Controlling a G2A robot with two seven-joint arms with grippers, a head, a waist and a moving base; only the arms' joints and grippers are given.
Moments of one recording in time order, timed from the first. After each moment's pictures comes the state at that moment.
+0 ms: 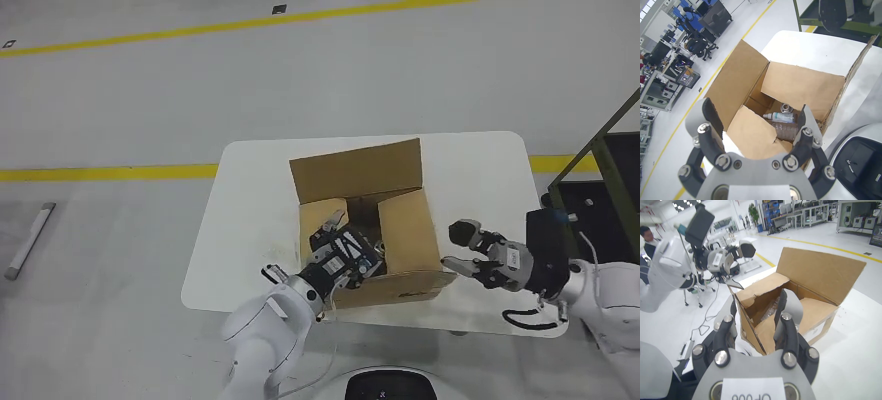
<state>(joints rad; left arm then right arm) 1.32 -1.42 -1.20 -2.13 1.79 -0.61 -0.56 -1.50 -0.97 1.61 -1.90 -0.42 -0.84 0.41</state>
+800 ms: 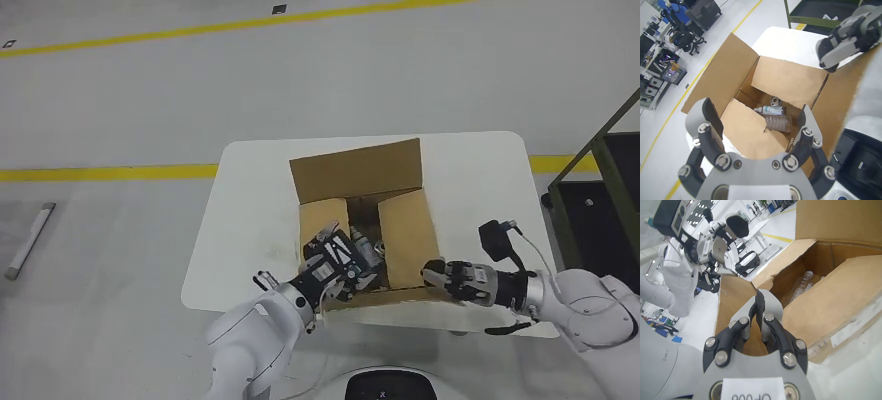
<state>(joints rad) 1.35 -1.39 -1.25 -2.19 1.63 -0.65 -0.71 -1.43 -0.96 1.42 -1.77 -0.14 -0.79 0.76</state>
